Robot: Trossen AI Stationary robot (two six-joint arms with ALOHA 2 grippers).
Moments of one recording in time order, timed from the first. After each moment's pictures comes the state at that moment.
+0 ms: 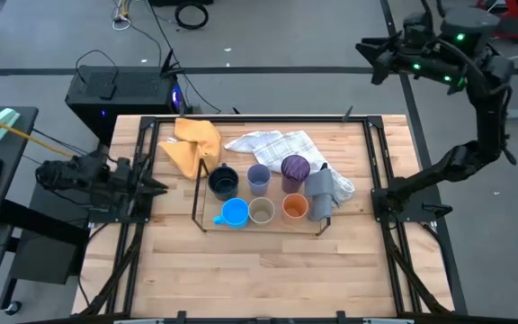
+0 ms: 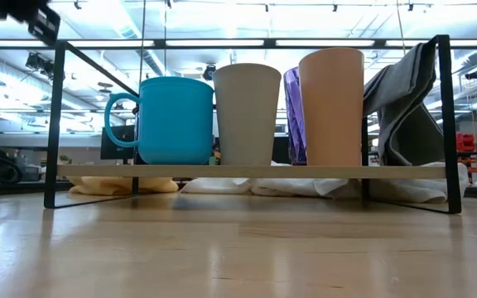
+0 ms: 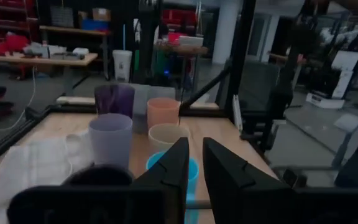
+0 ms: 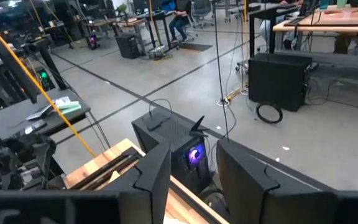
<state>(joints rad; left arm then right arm) -0.30 0.00 0.47 -0.44 -0.19 -0.10 -0.61 1.37 2.35 -1.17 0.04 0.21</state>
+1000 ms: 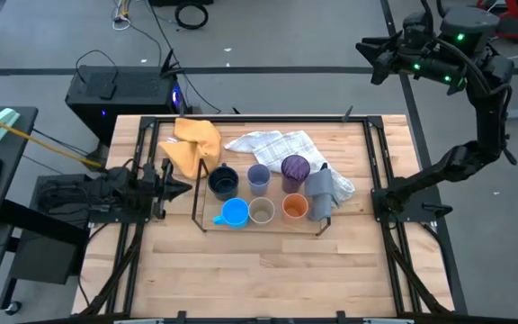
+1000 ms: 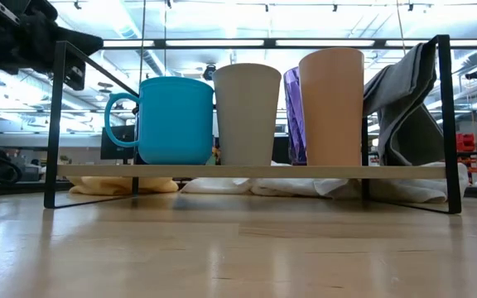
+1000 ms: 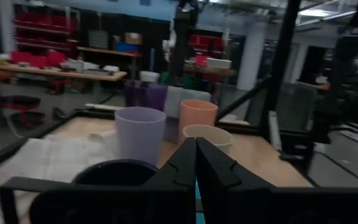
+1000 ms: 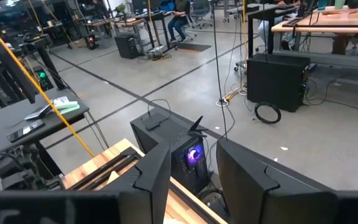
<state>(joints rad) -0.01 0.01 0.07 0.05 -0.04 -0.12 -0.61 1.37 2.36 -1.18 0.05 0.20</state>
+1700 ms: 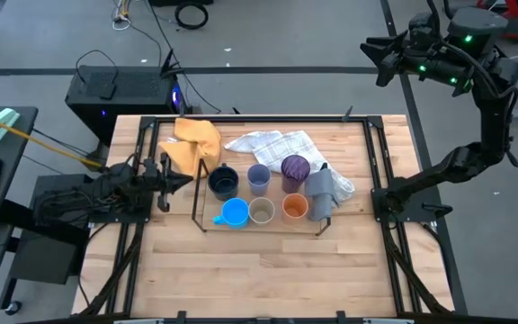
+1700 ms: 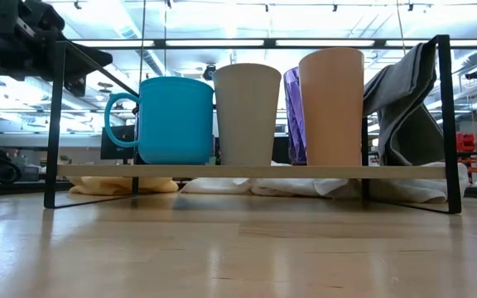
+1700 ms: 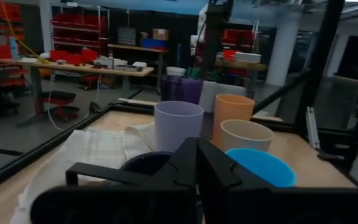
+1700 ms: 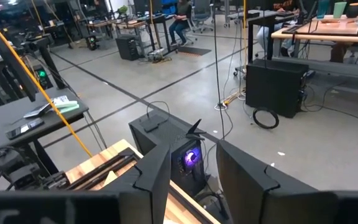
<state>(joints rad) 0.16 0.01 0.07 0.02 0.02 -0.10 -0.61 1.35 2.36 -1.18 0.05 0.17</state>
